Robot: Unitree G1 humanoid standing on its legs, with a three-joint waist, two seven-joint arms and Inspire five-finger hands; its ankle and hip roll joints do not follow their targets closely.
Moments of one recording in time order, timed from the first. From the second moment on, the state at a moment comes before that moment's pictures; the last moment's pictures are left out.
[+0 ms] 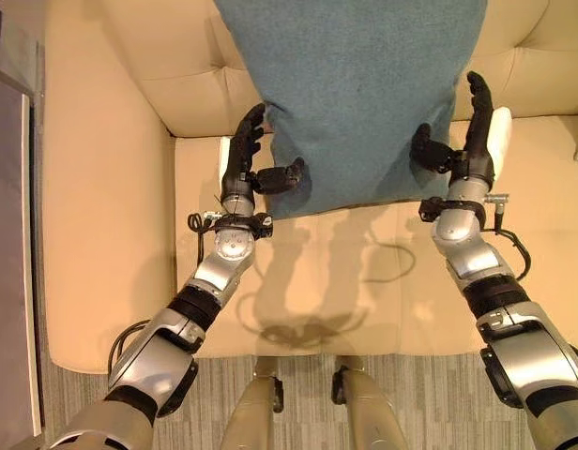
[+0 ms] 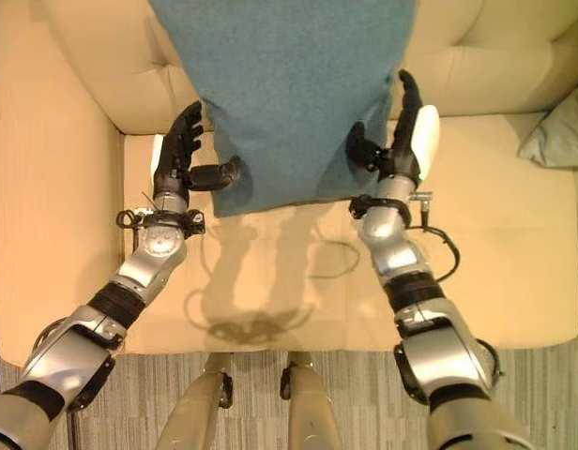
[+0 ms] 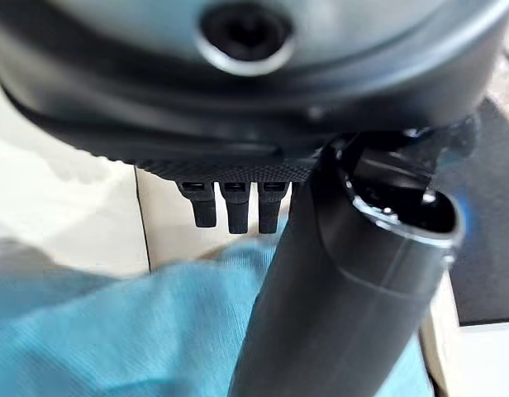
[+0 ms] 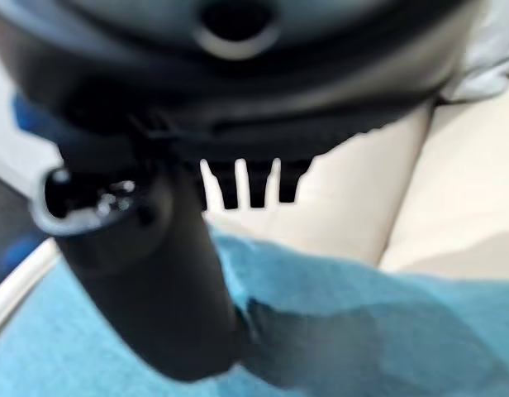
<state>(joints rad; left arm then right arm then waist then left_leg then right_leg) -0.77 0.35 -0.42 0.57 -0.40 -0.24 0.44 -0.82 -0.55 0.25 0.69 0.05 -0.13 -0.59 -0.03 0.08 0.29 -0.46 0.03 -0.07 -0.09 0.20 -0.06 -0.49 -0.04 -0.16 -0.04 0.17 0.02</state>
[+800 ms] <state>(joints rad) -0.02 0.43 -0.20 0.49 -0.40 -0.23 0.18 -0.57 -0.59 0.06 0.82 0.06 -0.11 -0.44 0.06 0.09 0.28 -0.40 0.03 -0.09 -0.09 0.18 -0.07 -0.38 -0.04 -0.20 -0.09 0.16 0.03</state>
